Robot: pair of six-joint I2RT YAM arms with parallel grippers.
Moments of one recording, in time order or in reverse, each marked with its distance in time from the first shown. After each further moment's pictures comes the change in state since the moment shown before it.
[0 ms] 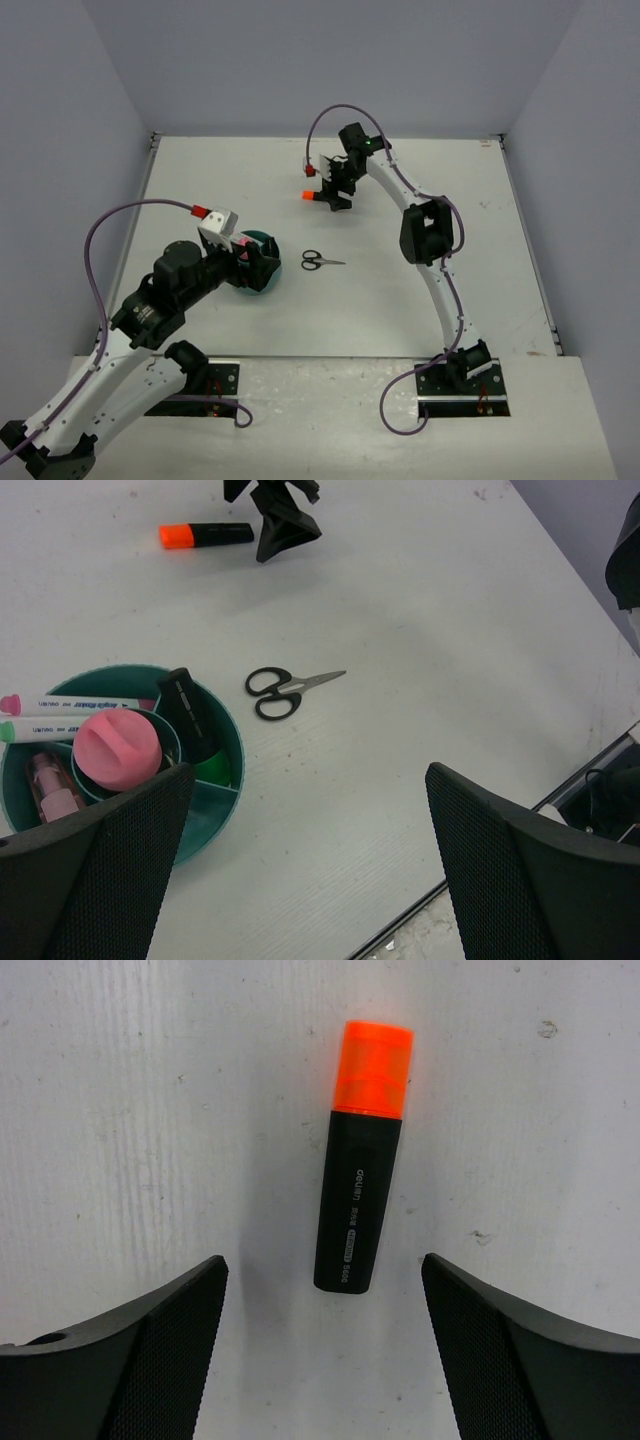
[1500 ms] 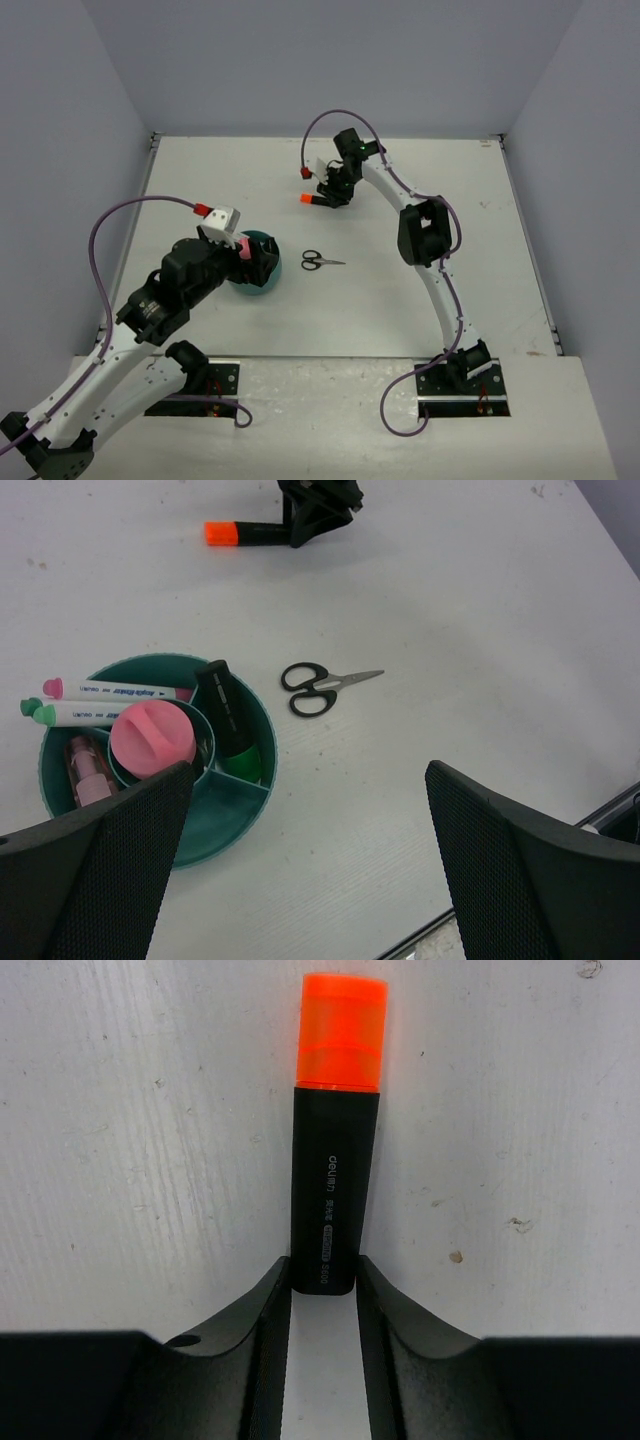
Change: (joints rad) left arm -0.022 0.036 0.000 -0.004 -0.109 0.000; right arm 0.026 -0.007 -0.061 0.054 0.091 0.131
